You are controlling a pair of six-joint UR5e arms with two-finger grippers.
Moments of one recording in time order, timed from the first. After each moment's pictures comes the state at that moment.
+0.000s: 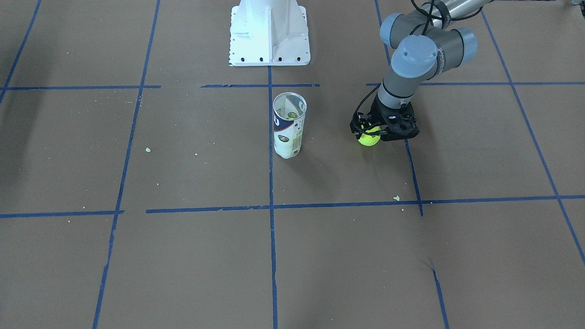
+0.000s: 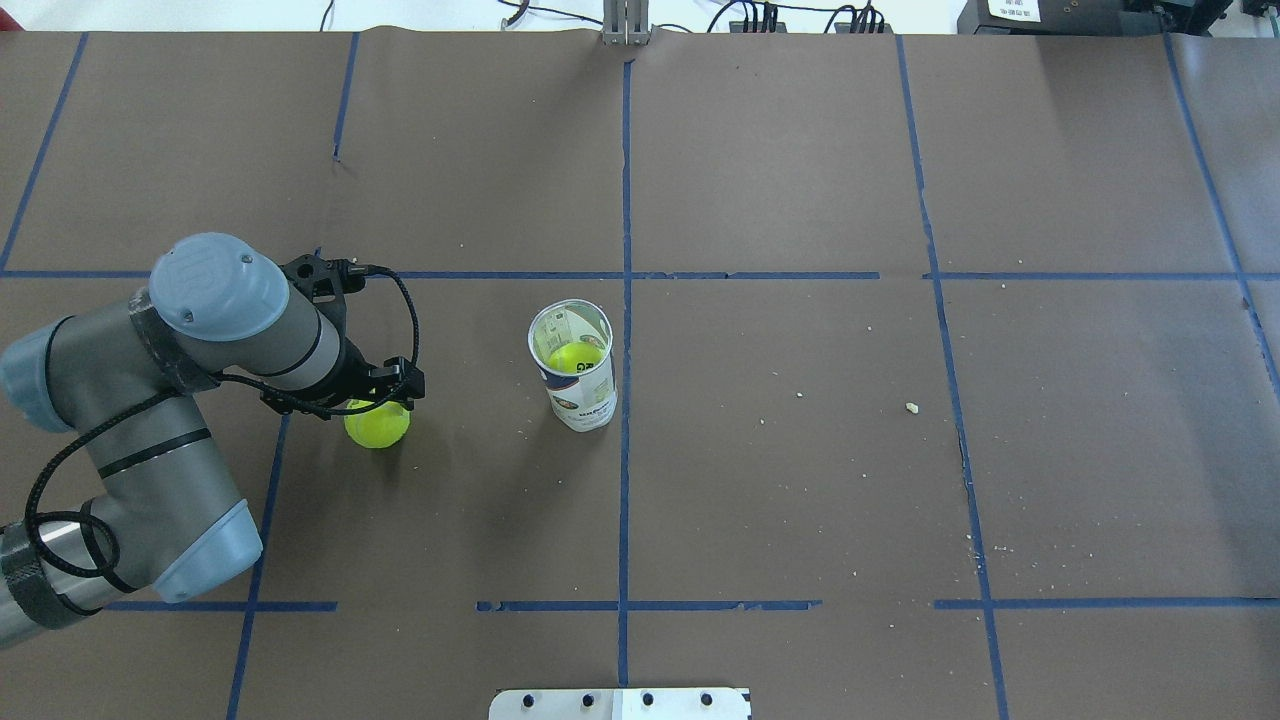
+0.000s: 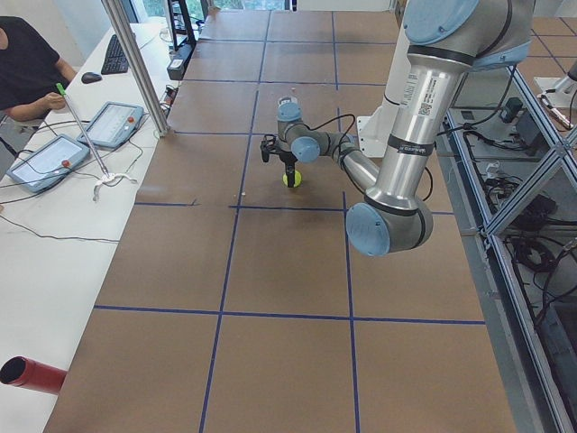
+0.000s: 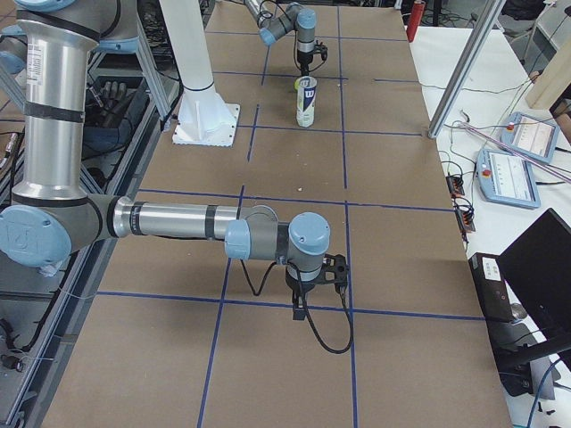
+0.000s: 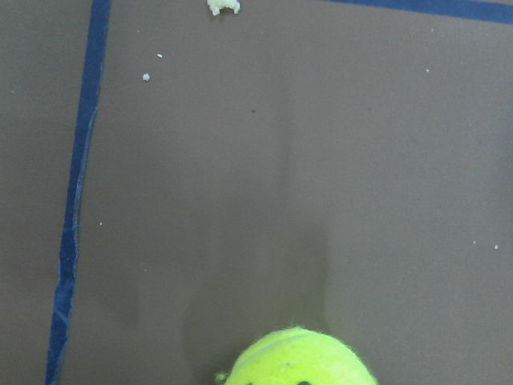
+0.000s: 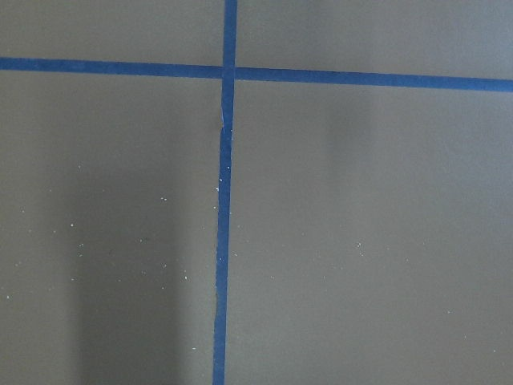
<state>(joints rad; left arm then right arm) -0.61 -1.89 -1.78 -1.76 -1.98 -1.24 1.54 -1.71 1.70 -1.57 2.29 0.00</state>
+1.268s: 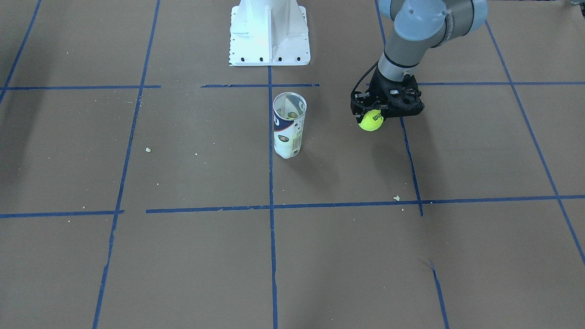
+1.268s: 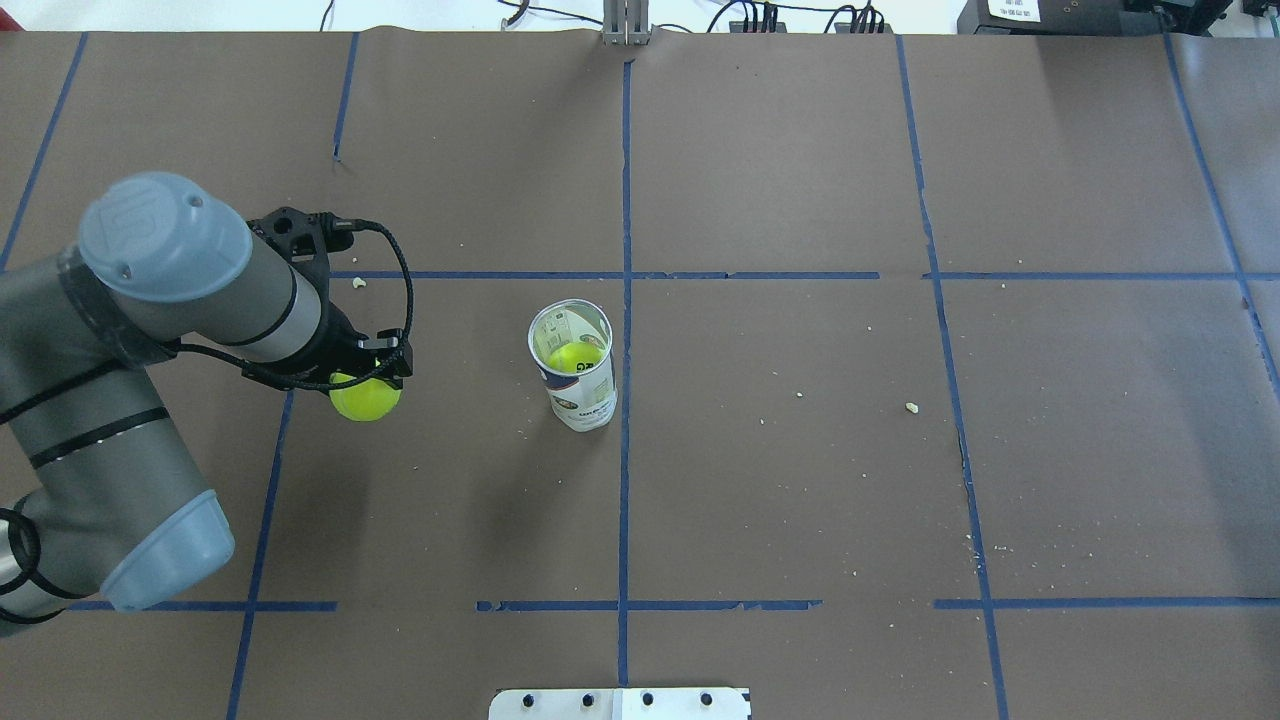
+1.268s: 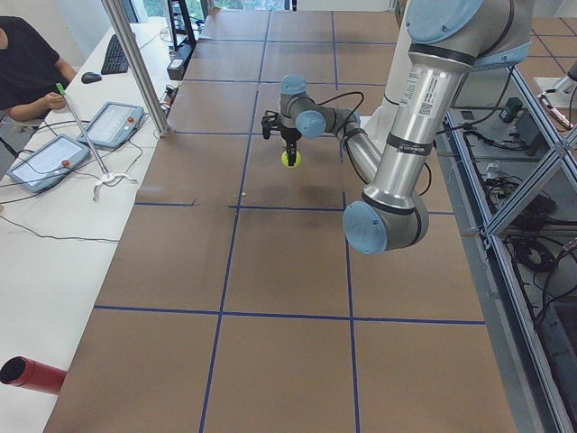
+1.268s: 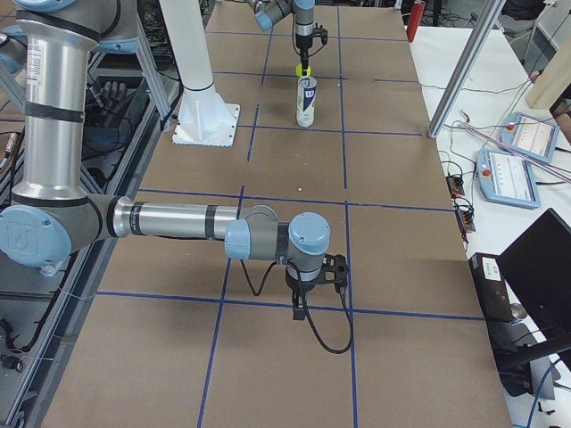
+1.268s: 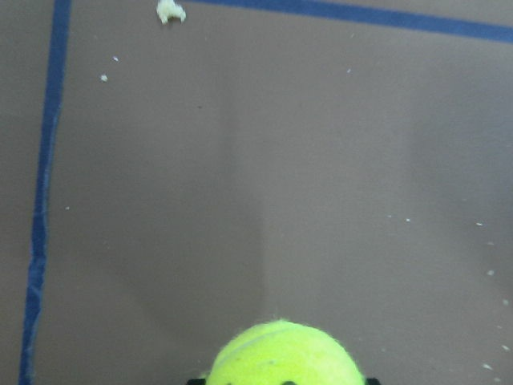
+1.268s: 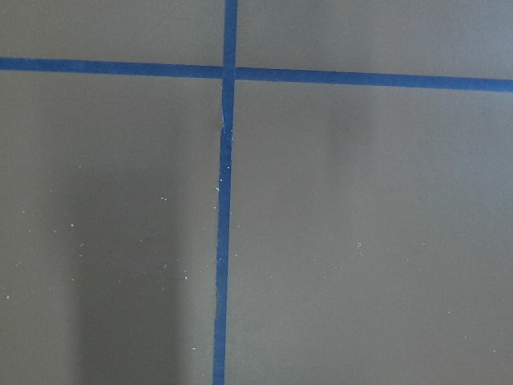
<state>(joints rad) -0.68 -1.97 -2.02 -1.45 -1.98 -1.19 1.54 -1.71 1.70 -1.57 2.29 0.00</state>
